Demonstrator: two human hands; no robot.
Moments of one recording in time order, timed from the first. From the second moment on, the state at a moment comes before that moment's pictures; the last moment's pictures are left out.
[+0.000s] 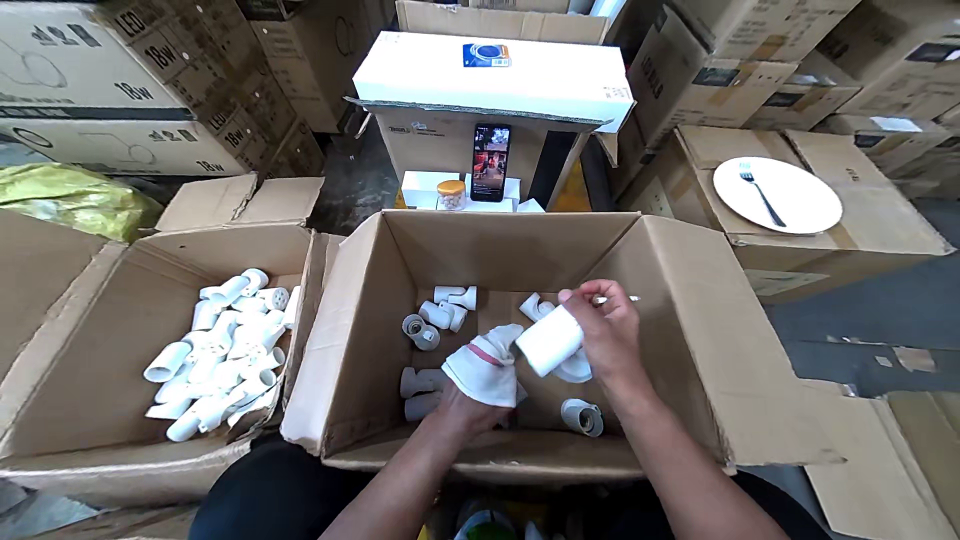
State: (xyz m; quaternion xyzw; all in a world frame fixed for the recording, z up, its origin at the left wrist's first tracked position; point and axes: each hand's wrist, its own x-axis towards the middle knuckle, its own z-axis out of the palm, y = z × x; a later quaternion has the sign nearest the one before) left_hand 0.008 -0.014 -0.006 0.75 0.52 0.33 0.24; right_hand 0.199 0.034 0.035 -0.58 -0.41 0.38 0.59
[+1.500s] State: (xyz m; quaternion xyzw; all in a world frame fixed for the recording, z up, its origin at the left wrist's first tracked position) left_hand -0.005 -0.006 0.013 0.67 0.46 0.15 0.57; right_hand 0.211 0.022 0.038 -0.47 -0.48 0.54 0.52
